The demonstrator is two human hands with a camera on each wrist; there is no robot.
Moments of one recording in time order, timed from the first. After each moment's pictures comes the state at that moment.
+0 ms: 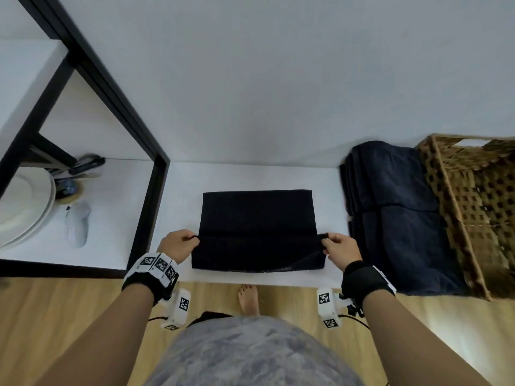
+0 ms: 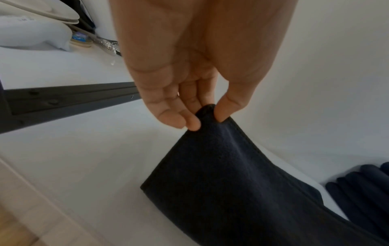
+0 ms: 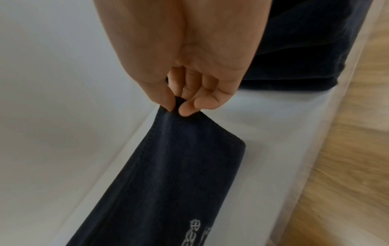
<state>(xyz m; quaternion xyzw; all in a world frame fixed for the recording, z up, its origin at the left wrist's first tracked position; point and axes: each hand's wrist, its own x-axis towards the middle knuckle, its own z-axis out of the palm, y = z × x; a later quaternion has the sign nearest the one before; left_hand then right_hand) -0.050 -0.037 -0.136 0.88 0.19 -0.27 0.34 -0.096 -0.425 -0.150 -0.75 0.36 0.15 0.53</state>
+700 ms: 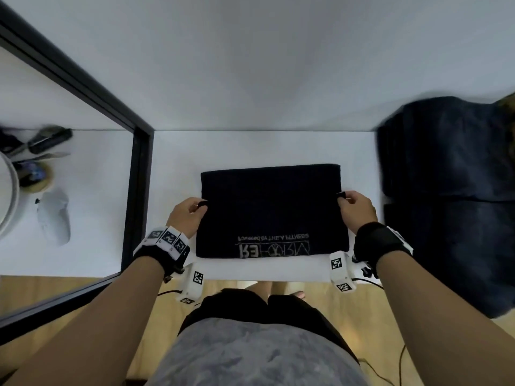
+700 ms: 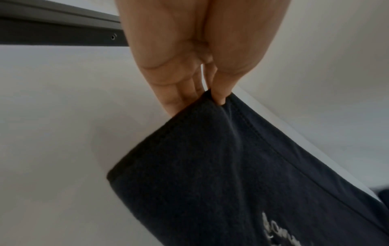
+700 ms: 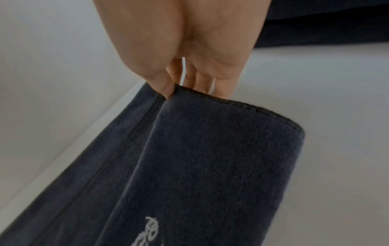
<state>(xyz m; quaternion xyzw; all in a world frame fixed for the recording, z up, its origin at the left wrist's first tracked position) 0.018 -0.045 -0.192 0.84 0.22 -0.28 0.41 -0.011 -0.418 -0.205 -0.81 0.36 0.20 0.42</state>
